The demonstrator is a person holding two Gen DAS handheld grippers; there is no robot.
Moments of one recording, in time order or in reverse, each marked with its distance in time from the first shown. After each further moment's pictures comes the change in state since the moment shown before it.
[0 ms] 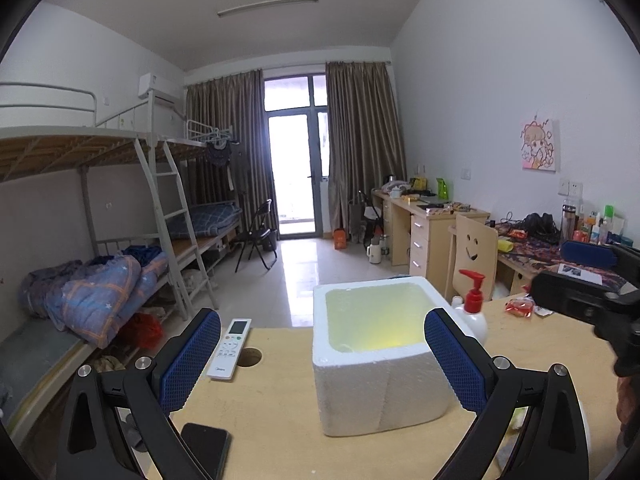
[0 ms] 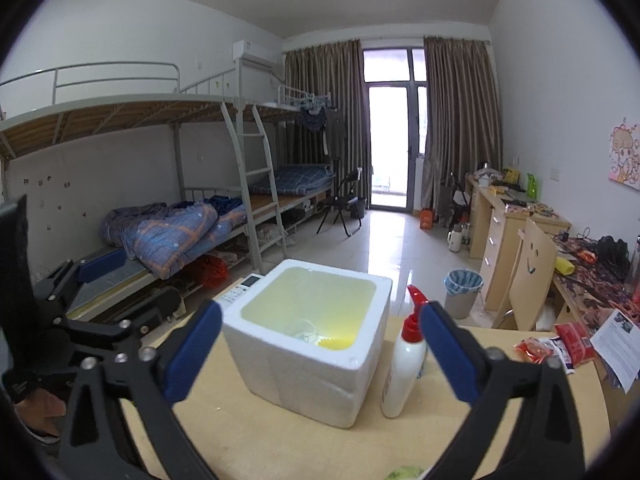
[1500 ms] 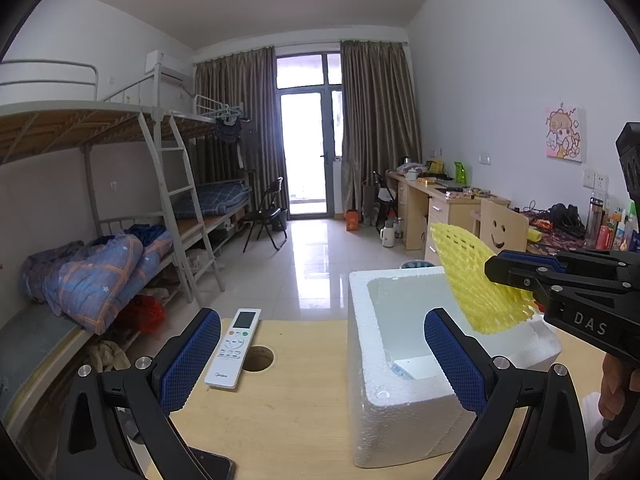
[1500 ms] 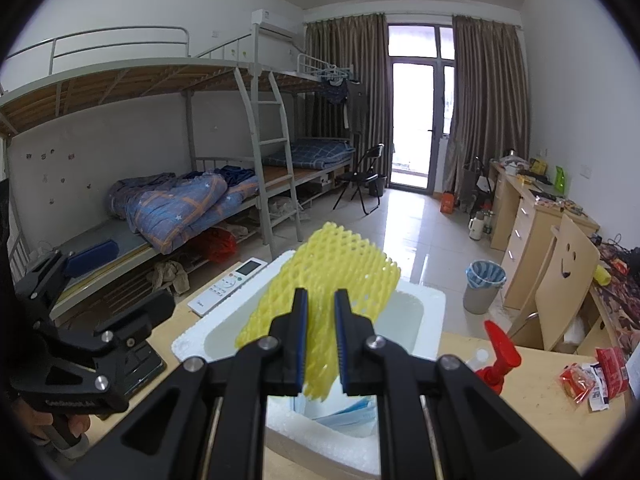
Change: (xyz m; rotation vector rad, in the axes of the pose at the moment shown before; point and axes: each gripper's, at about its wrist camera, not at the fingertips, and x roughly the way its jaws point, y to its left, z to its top) left arm 0.095 0.037 -0.015 -0.028 0.072 0.033; right arm 0.121 -0.002 -0.004 -0.053 0.106 0.053
